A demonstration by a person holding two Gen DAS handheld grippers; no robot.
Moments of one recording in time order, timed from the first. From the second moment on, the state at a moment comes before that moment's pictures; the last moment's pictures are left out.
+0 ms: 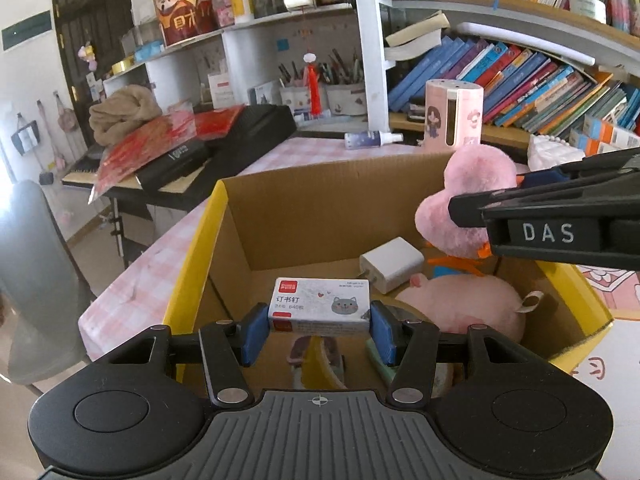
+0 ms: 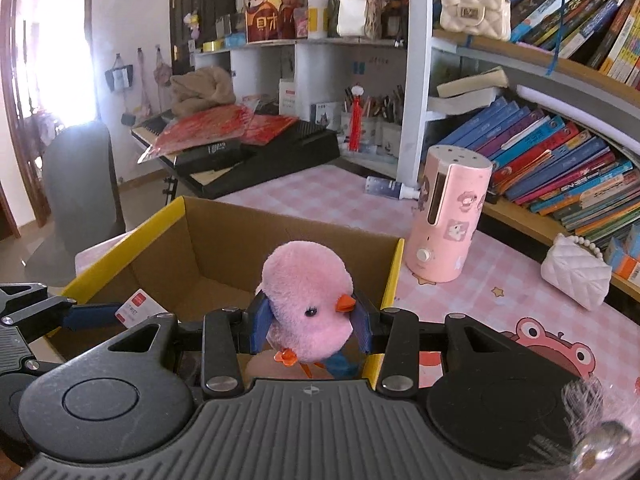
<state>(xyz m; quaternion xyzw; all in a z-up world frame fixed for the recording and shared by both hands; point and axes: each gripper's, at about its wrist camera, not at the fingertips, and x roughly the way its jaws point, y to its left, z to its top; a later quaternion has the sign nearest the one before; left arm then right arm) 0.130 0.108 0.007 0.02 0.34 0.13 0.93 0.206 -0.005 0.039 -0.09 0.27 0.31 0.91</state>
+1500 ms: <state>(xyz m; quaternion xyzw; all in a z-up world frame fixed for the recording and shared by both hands) 0.128 0.102 0.012 0.07 0.32 0.13 0.94 0.208 0.010 0.025 -0.14 0.28 0.31 0.90</state>
